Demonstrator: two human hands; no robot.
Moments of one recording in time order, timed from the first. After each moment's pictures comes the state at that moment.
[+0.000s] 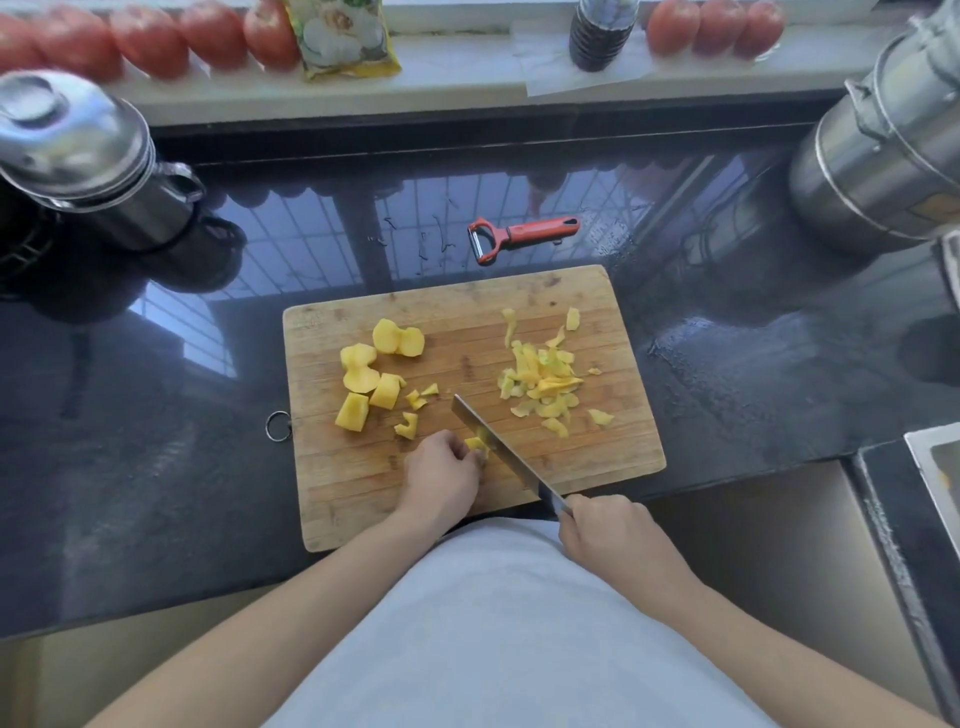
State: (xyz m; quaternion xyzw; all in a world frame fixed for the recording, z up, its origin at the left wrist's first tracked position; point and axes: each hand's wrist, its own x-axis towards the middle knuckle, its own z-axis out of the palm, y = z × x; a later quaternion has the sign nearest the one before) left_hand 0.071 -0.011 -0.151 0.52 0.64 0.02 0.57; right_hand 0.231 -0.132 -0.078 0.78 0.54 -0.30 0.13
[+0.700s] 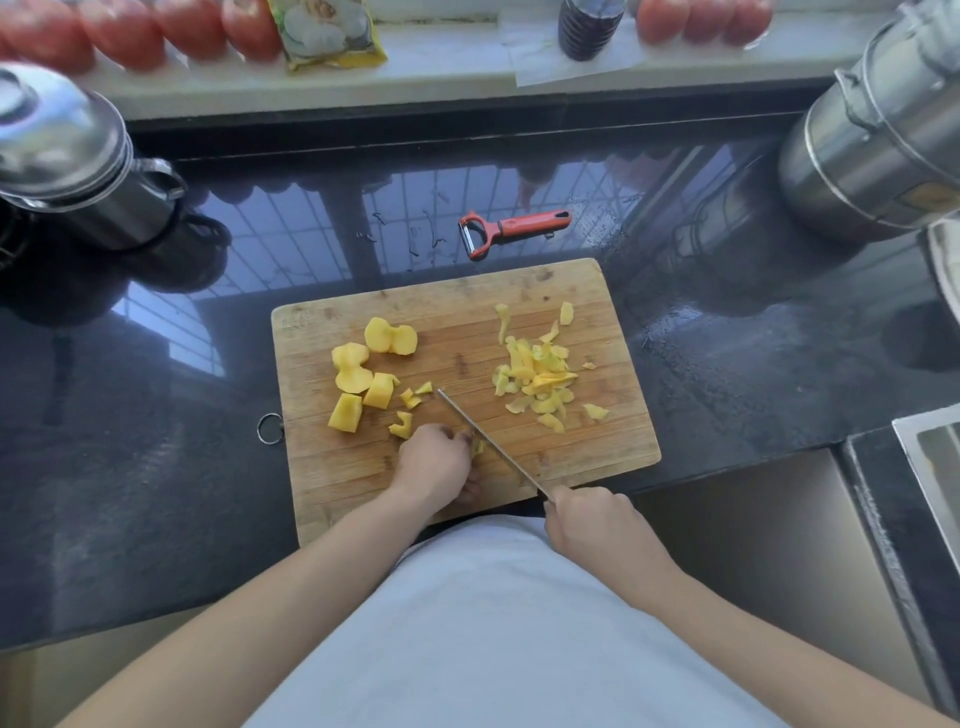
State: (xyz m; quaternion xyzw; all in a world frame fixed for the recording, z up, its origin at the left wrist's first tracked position) left_hand 0.082 0.008 -0.128 0.44 0.64 -0.02 0.63; right_hand 0.220 -0.124 -0.082 0.78 0.54 -0.28 0.15
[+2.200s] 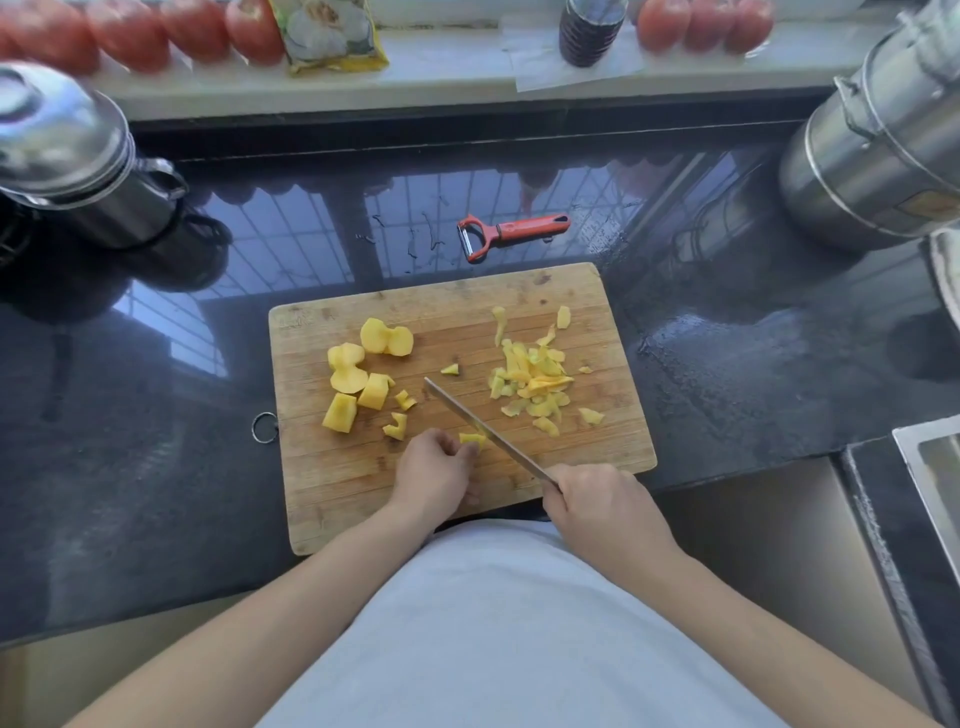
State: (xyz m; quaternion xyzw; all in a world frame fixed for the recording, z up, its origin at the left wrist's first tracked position) left_hand 0.082 -0.010 -0.135 0.47 0.65 0.04 0.60; right_hand 0.239 -0.112 -0.067 0.78 0.57 -0.27 0.04
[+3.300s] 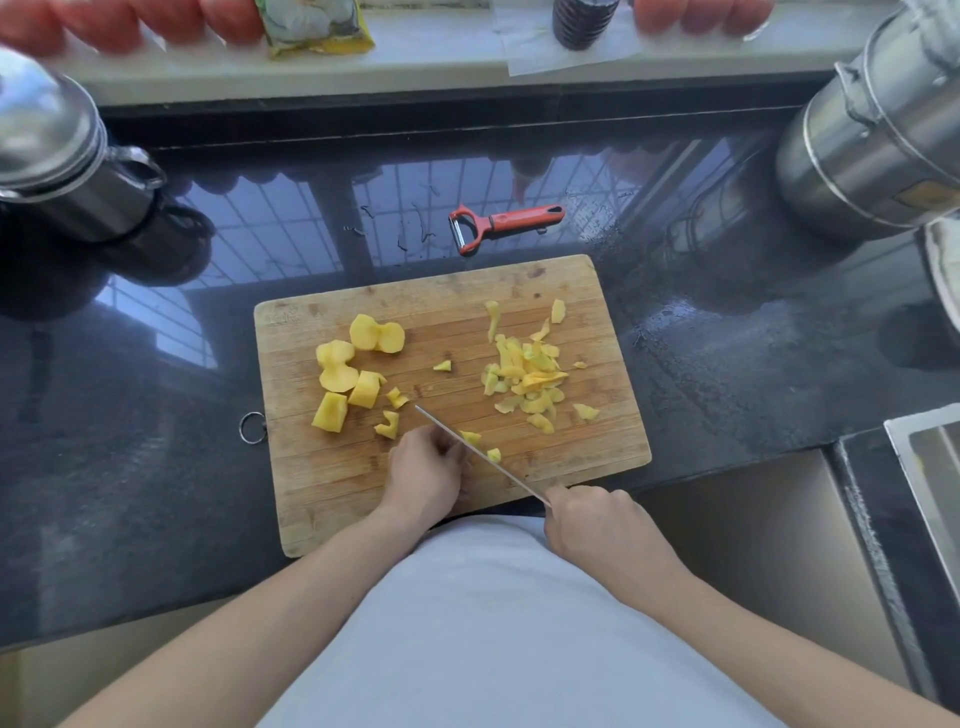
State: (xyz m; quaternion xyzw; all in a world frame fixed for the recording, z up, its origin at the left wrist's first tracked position) left_hand 0.079 -0.006 -0.139 0.55 0.62 0.04 0.56; right_hand 0.232 -0.126 -0.079 0.76 0.61 -0.16 0.18
